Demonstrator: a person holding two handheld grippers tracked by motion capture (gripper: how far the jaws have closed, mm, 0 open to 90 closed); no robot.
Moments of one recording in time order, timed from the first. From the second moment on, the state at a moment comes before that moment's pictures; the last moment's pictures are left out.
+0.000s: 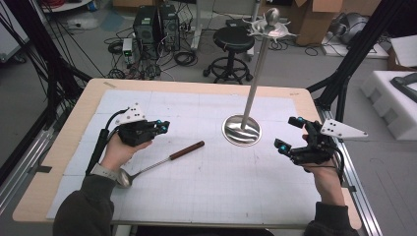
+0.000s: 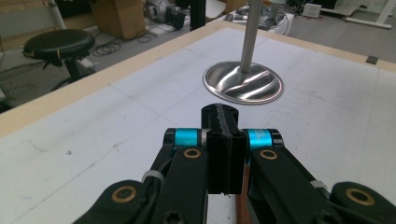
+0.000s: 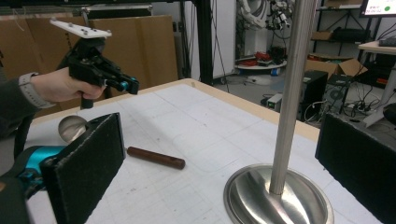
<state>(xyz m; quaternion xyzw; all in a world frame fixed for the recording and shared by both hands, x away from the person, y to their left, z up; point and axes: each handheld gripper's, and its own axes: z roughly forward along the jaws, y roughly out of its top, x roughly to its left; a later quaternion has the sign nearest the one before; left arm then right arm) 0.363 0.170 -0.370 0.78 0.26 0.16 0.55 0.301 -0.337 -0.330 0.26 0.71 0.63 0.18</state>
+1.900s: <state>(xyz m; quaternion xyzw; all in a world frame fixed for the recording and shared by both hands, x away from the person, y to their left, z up) 0.420 0.090 -0.442 0.88 0.26 0.07 0.39 0.298 -0.343 -0.328 0.26 0.70 0.64 0.19</state>
